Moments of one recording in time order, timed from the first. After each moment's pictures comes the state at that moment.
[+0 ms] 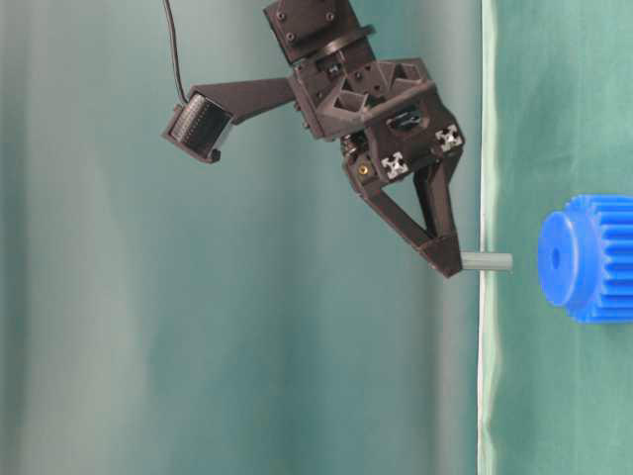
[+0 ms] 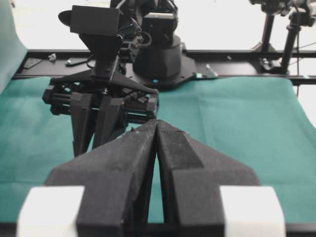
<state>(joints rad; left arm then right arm) 0.00 -0.96 1.18 0.02 -0.24 -0.01 -0.17 0.08 0.72 0.04 -0.40 -0.07</state>
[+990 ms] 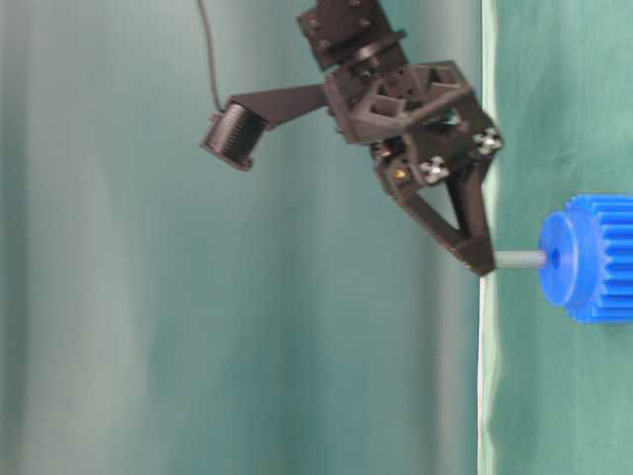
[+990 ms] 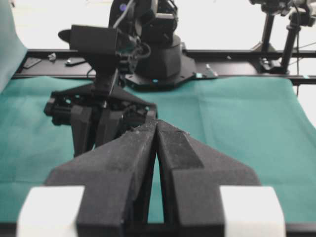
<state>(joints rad) 0.00 -0.96 1.18 0.02 -0.24 -0.01 -0.17 0.12 0.73 0.05 -0.42 -0.07</state>
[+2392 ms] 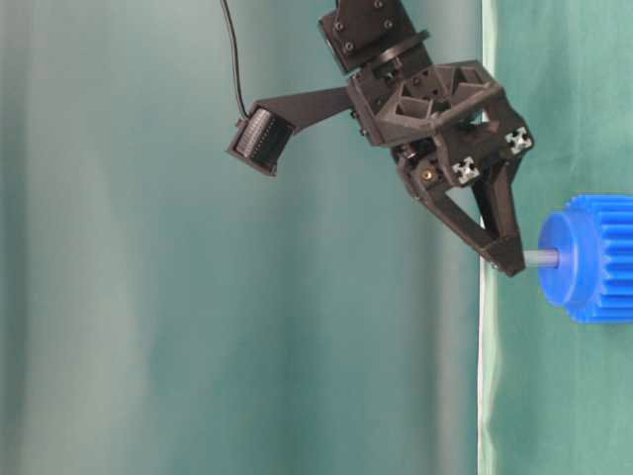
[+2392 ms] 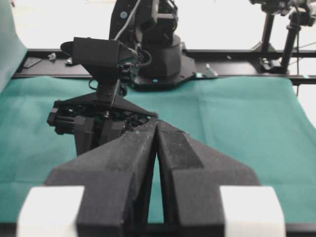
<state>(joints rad) 0.00 -0.96 1.18 0.02 -0.24 -0.01 -0.16 0.18 0.73 0.05 -0.46 -0.07</state>
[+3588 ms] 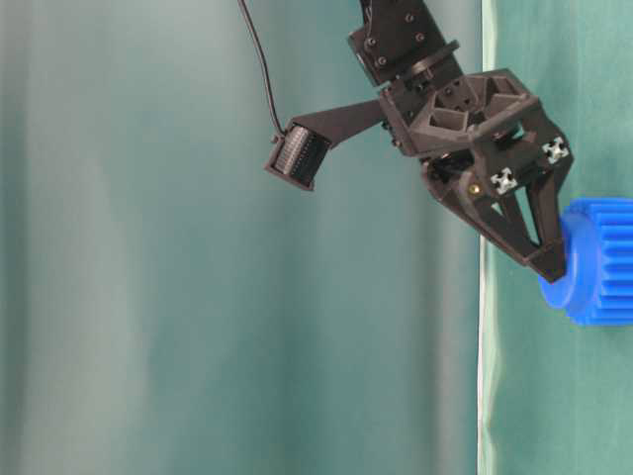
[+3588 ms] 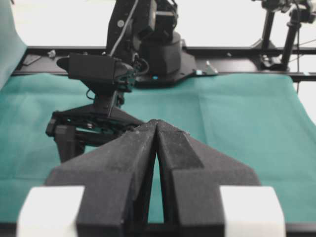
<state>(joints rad) 0.00 -0.96 1.18 0.02 -0.23 -0.01 -0.17 0.25 0.71 0.05 -0.46 -0.07</state>
